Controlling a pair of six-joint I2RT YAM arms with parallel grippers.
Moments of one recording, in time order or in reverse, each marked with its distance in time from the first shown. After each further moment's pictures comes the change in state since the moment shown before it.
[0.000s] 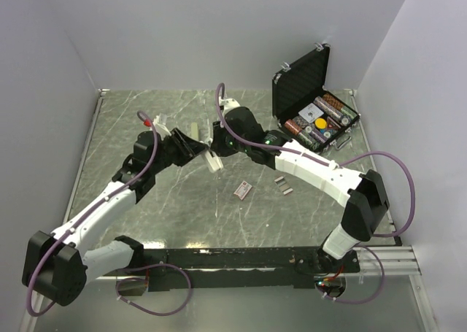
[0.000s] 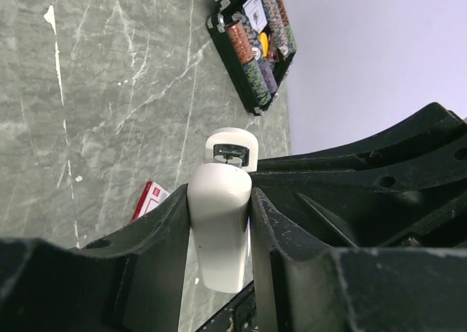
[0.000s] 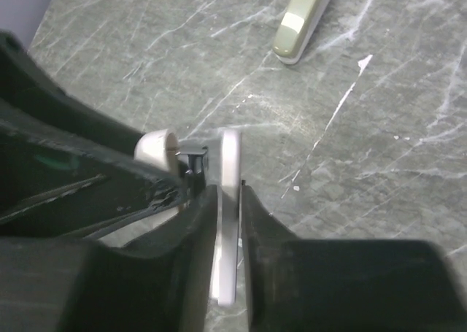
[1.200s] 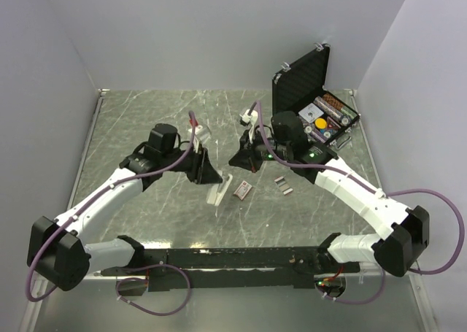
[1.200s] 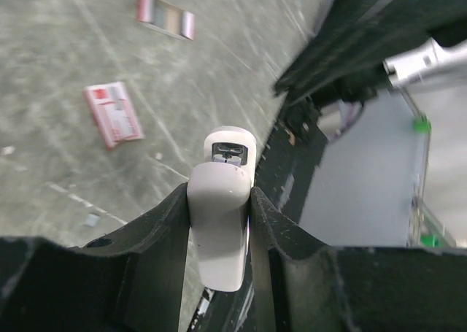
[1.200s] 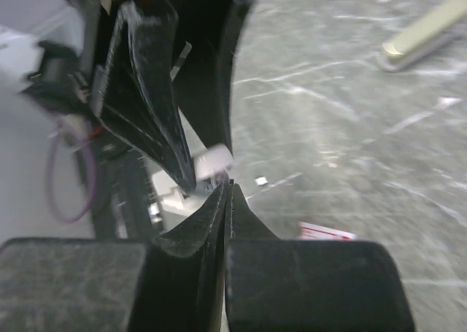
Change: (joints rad) left arm -0.073 0.114 0.199 -0.366 0.546 0.727; right arm -0.163 -0.352 -0.268 0.027 -0.576 -0.373
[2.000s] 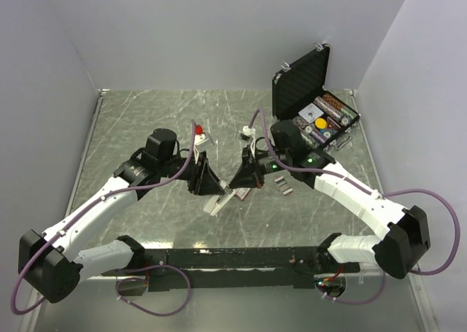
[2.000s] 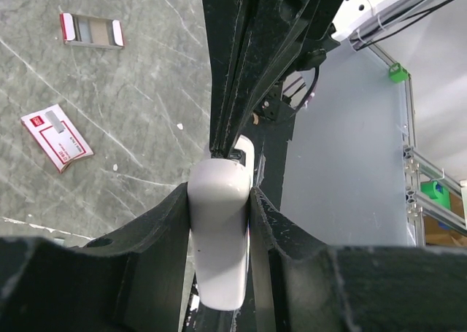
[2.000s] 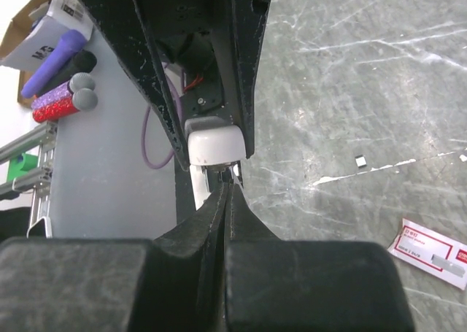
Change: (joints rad) left arm -0.083 -0.101 -0.003 -0.034 0.117 0.107; right arm -0.025 -0.010 -0.113 -0.003 -0.373 0.039
